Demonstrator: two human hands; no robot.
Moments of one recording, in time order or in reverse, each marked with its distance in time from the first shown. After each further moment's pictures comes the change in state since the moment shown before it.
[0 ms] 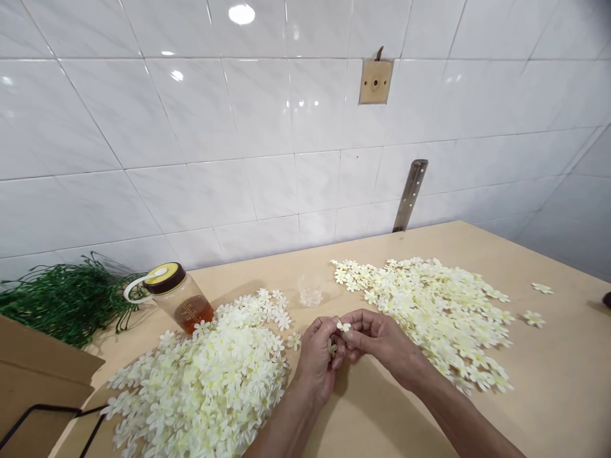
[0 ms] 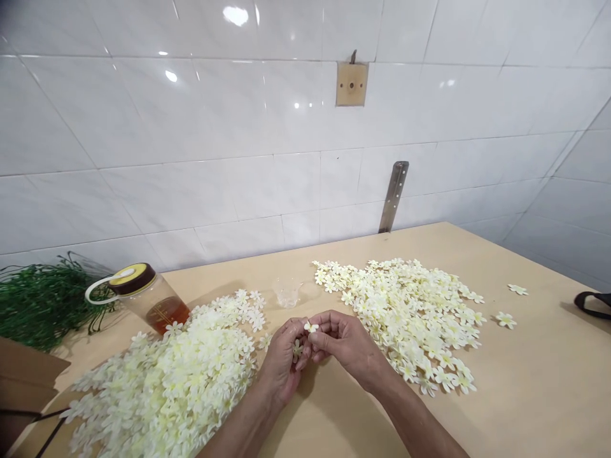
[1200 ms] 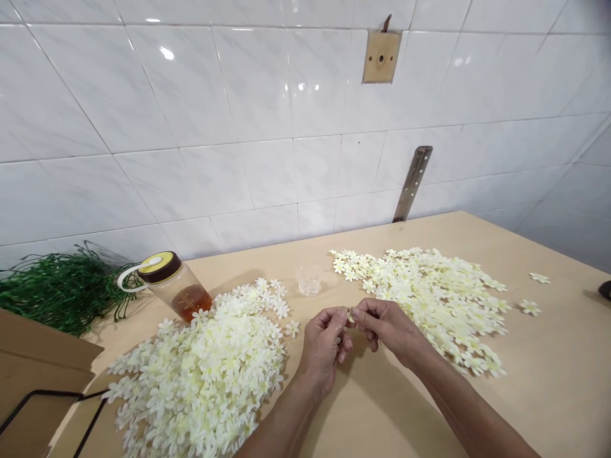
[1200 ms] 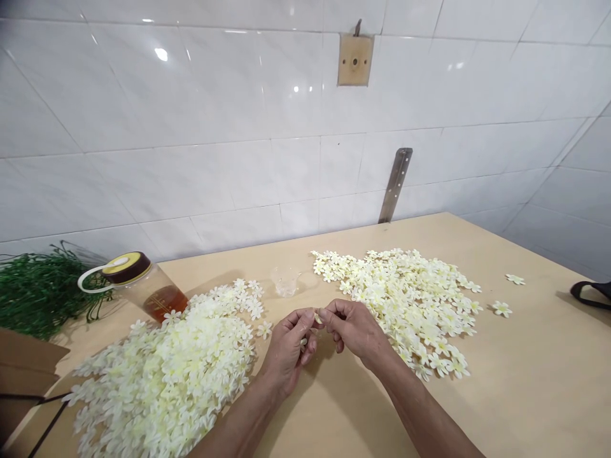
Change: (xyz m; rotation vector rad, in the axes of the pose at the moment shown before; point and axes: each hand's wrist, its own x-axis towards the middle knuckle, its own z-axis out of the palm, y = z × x) left_hand -0.007 -0.003 0.006 0.157 0.008 0.013; right_hand 0.002 -0.002 -0.018 -0.243 0.153 0.046
